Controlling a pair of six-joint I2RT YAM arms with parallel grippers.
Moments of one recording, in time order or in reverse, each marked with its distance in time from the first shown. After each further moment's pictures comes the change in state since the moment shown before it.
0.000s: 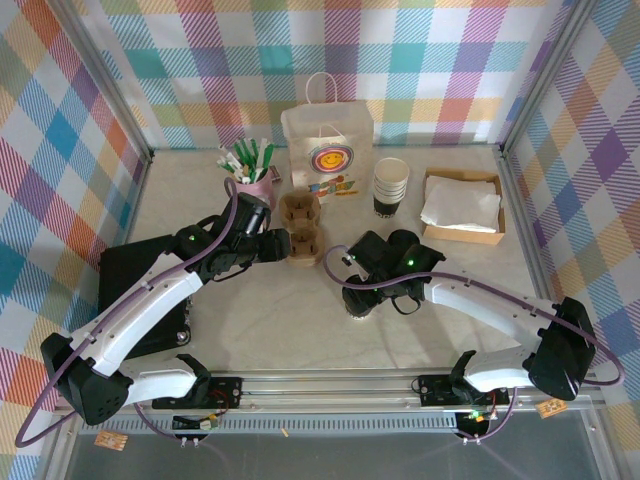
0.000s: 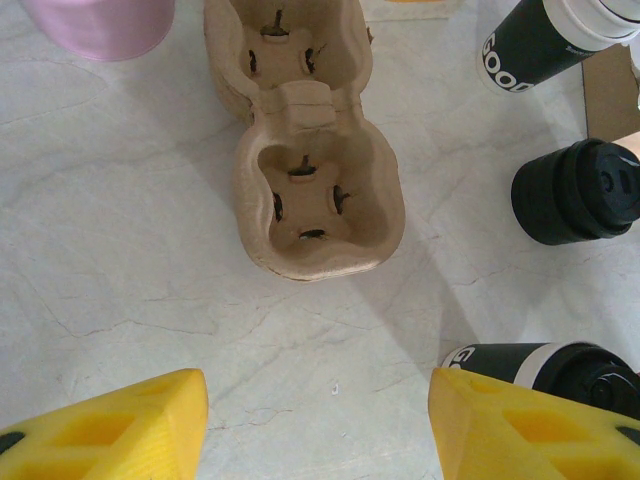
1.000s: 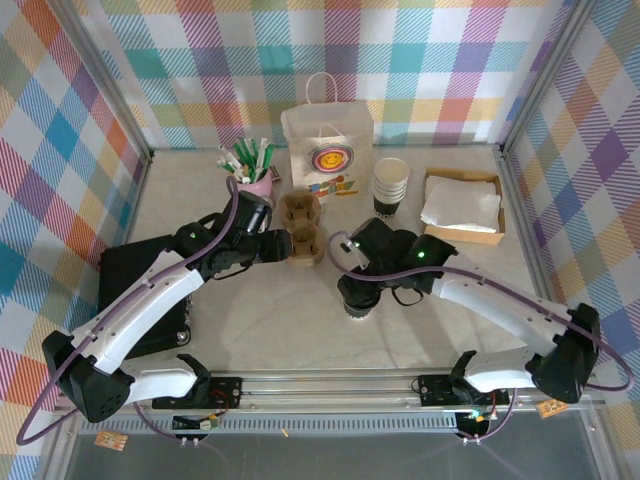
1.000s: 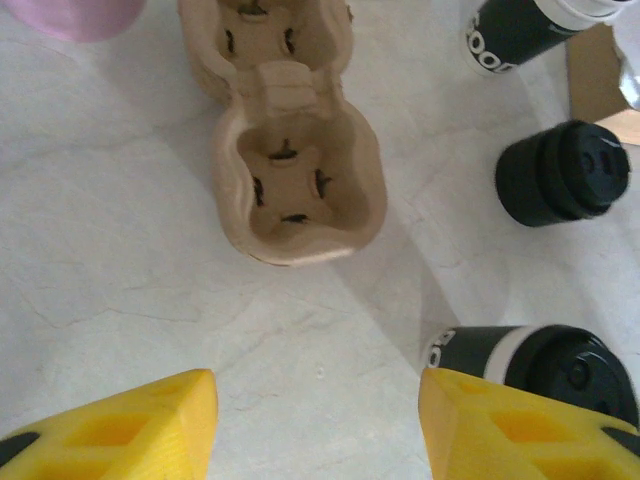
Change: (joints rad) left arm -0.001 0.016 0.023 -0.022 0.068 -0.001; right arm -0.016 -0.047 0.151 -0.060 -0.006 0.009
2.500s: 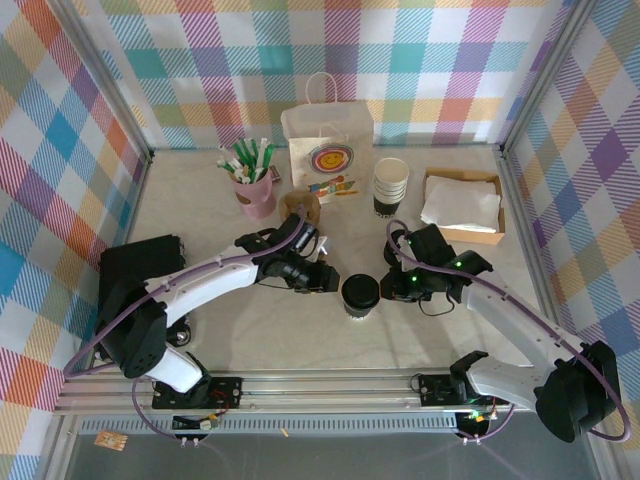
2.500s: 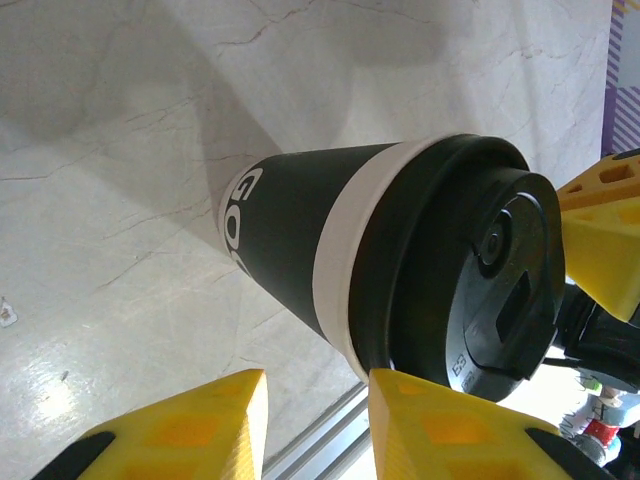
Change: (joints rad) left arm -0.119 0.293 -0.160 0.332 0.519 -0.052; right arm -0.380 -0.163 -0.384 0.155 -0.422 0.276
